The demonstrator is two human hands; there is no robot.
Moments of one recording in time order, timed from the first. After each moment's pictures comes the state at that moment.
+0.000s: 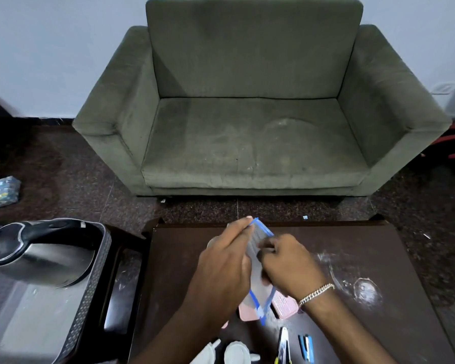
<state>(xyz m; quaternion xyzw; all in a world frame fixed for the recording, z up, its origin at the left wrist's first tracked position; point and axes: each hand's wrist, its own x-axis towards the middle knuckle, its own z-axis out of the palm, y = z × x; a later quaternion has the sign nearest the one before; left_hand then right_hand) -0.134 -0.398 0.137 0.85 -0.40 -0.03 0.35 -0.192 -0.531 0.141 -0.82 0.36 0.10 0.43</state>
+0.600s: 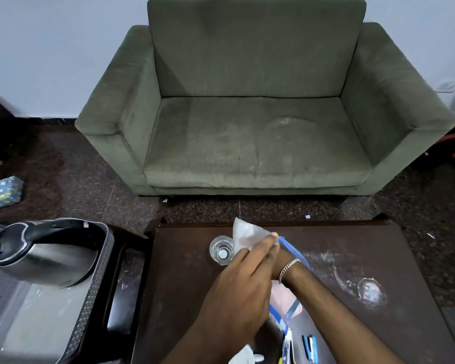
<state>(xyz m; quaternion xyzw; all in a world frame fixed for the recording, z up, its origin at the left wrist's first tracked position) -0.156 -0.395 0.118 0.82 -0.51 -0.09 0.23 -0.160 -0.460 0.145 -0.85 0.36 0.13 0.37</state>
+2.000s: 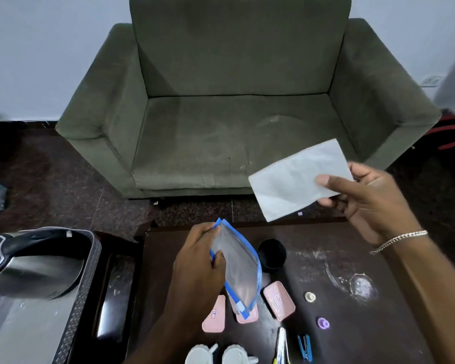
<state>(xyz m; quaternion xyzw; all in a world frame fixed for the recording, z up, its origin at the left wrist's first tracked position) -0.112 -0.387 0.094 0.88 -0.25 -0.10 0.40 -0.197 -0.667 0.174 -0.56 0.28 -0.19 0.75</state>
